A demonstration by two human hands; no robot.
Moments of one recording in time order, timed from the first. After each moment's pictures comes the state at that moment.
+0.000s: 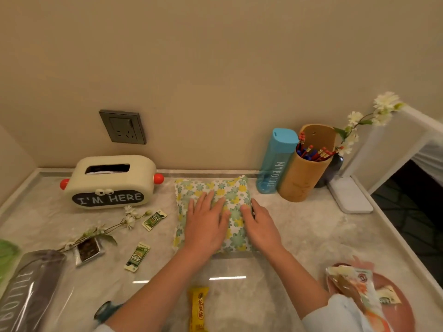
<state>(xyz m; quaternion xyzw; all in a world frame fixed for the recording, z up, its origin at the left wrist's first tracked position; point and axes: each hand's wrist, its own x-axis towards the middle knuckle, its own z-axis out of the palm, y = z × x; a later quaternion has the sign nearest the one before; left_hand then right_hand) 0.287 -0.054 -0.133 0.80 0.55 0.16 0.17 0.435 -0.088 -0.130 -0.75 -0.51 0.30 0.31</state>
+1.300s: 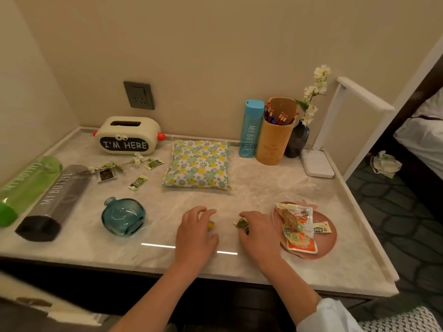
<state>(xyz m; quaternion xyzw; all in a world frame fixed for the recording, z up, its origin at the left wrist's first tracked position) 0.321 -0.276 -0.163 0.73 0.62 0.24 0.14 0.494 -0.283 -0.159 -0.71 -0.67 0.11 0.21</state>
